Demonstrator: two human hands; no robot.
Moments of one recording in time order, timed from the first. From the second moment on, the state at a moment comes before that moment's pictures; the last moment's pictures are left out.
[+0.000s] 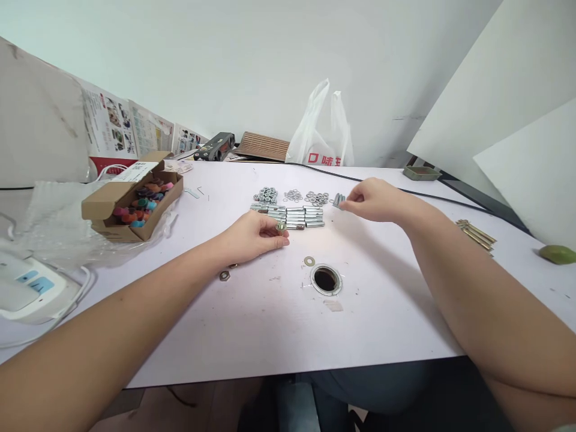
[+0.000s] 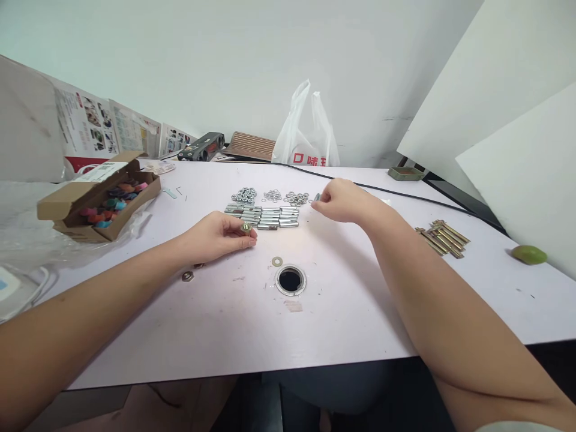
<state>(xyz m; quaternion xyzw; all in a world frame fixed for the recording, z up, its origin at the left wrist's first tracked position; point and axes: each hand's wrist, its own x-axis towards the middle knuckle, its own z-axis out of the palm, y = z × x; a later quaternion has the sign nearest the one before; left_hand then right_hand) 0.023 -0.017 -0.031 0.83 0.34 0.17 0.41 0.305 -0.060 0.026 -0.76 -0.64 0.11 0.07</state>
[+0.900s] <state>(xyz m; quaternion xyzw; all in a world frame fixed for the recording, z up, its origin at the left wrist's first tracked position) 0.015 -0.015 -0.020 0.85 0.33 0.11 0.40 0.292 -0.061 0.015 -0.70 -0.71 0.09 0.05</state>
